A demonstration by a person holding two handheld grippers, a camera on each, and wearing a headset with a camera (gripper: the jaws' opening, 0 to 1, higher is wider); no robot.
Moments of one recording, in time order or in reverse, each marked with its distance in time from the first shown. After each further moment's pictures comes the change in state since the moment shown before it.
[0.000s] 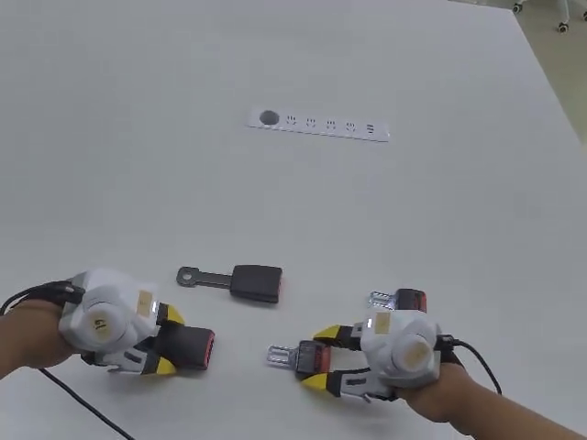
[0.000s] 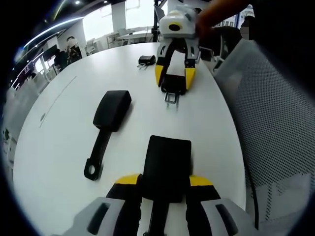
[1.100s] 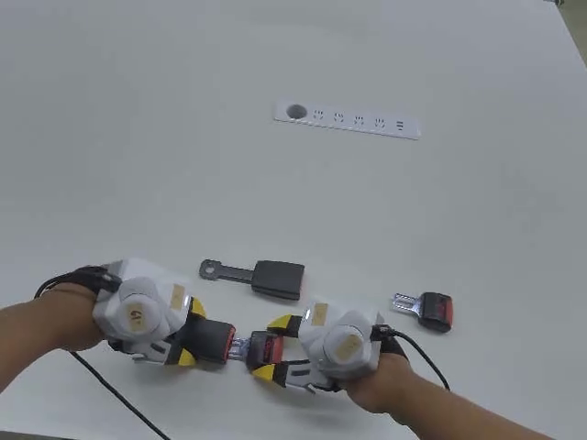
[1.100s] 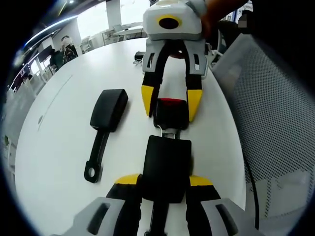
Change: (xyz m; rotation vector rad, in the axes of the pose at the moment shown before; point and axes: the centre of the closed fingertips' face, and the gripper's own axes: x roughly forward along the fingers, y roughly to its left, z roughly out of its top) left arm 0.002 0.000 0.000 0.031 0.055 -0.013; right arm 0.061 0.020 0.053 -0.056 -0.012 0.054
